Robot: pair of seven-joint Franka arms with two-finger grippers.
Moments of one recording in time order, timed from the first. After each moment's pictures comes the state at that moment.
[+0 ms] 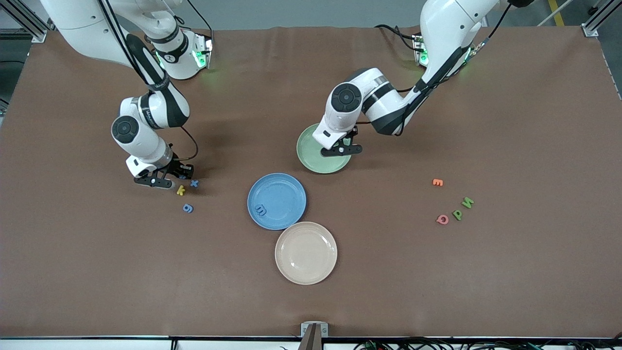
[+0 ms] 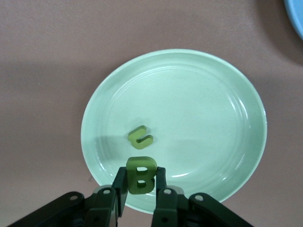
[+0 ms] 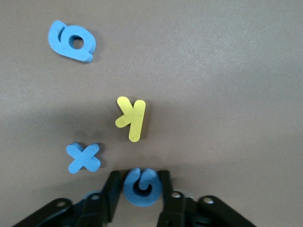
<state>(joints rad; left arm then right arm) -0.24 0.53 -0.63 -1.95 0.18 2.29 -1.04 0.08 0.33 0.04 -2.43 -0.03 2.76 0.30</state>
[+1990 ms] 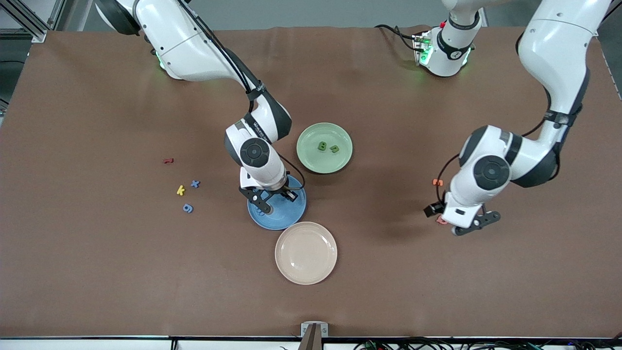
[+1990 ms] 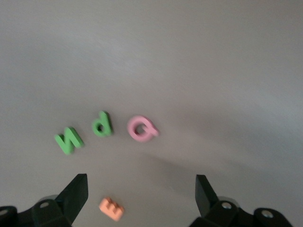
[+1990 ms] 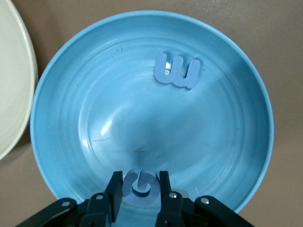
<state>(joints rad) 0.24 0.57 -0.51 -1.76 0.44 2.18 -0.85 0.58 0.74 0.06 -1.59 0.06 2.38 1.30</state>
